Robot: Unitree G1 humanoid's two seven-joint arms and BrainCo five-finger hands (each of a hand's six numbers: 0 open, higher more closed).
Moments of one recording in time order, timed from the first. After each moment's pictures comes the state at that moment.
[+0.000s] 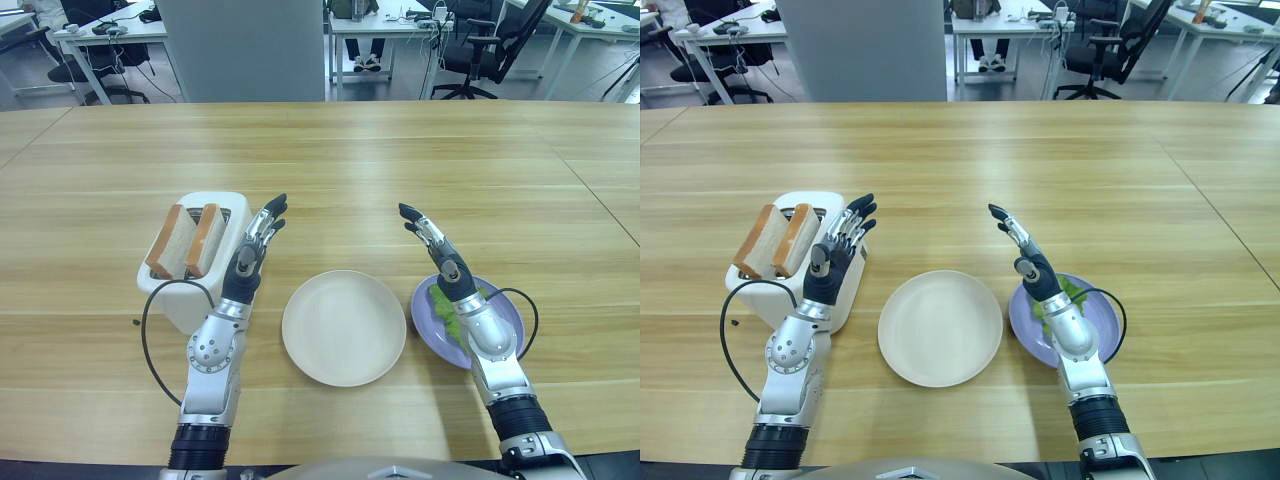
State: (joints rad) left arm 0.01 0.16 0.02 -0.08 -0.10 -0.42 -0.24; right arm -0.15 -0.20 0.08 0.28 -0.06 -0.71 0.25
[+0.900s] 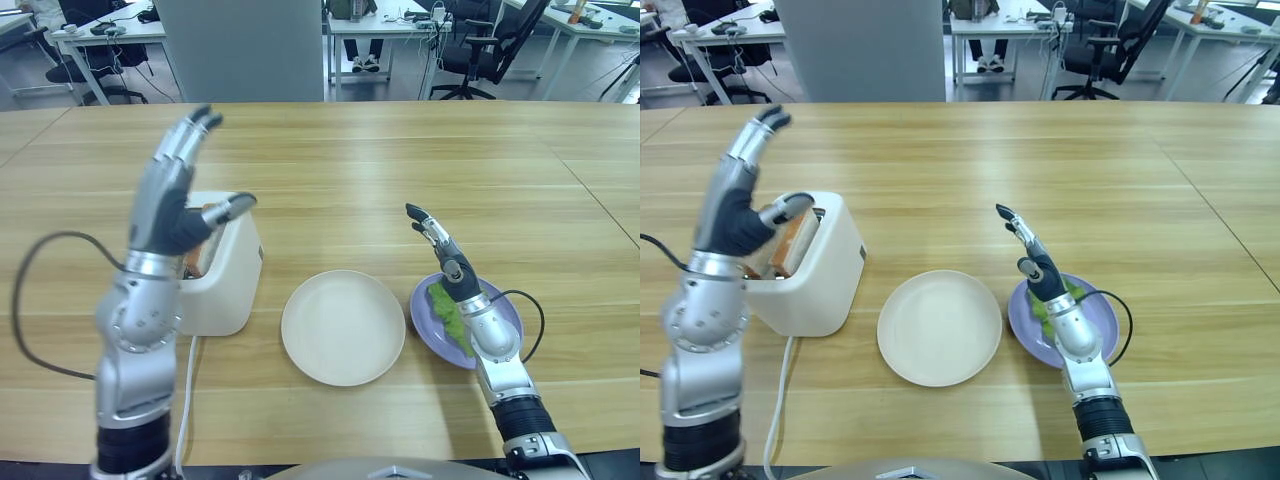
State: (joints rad) left arm -0.16 0.51 0.25 -0.62 0.68 0.10 -0.21; right arm -0.14 -0.22 0.05 0.28 -0.08 -0.71 0.19
